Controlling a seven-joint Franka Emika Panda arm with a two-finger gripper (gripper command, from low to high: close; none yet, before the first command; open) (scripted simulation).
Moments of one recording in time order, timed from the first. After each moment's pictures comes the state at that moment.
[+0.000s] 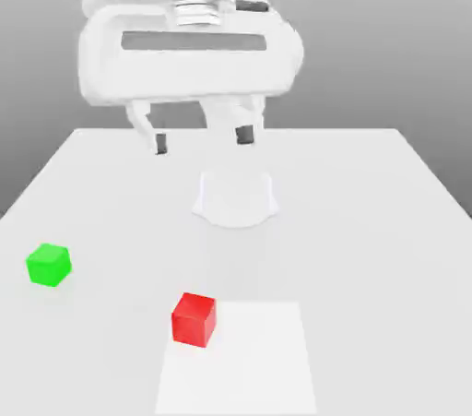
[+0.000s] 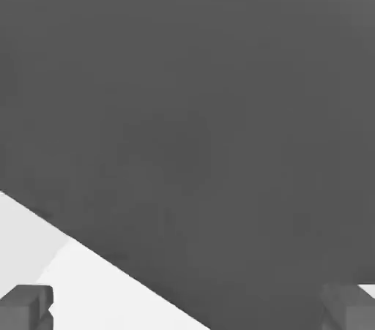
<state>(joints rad) 0.26 -0.35 -0.36 -2.59 0.06 2.57 -0.04</state>
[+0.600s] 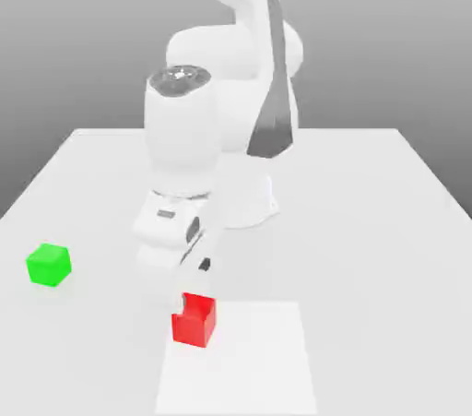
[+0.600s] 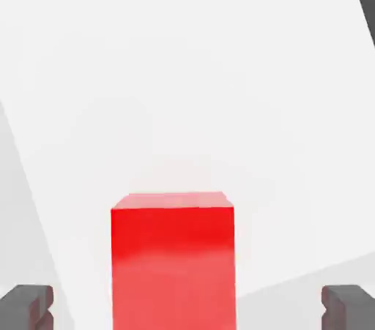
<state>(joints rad) 0.31 0.03 -0.46 -2.80 0.04 2.84 -0.68</state>
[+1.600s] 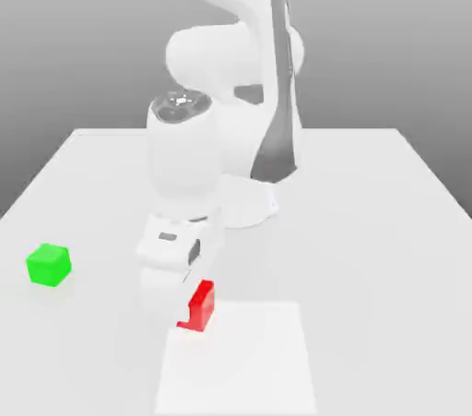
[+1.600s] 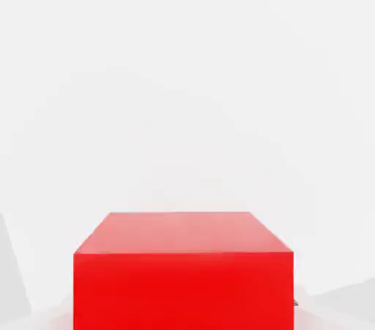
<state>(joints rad) 0.23 0.05 -0.38 -2.80 0.06 2.86 -0.70</state>
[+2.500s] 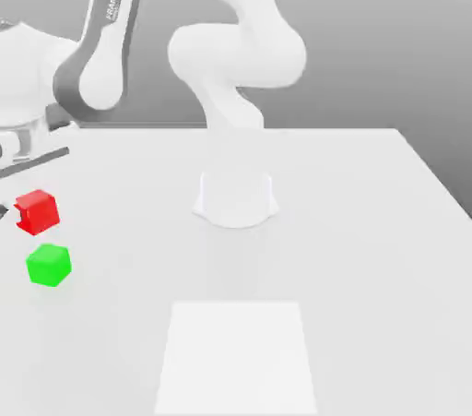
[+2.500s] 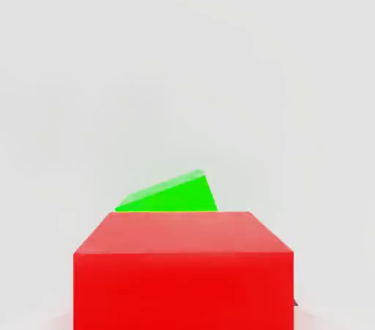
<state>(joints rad) -0.21 -0.05 -0.79 -2.74 -0.07 2.73 -1.07</state>
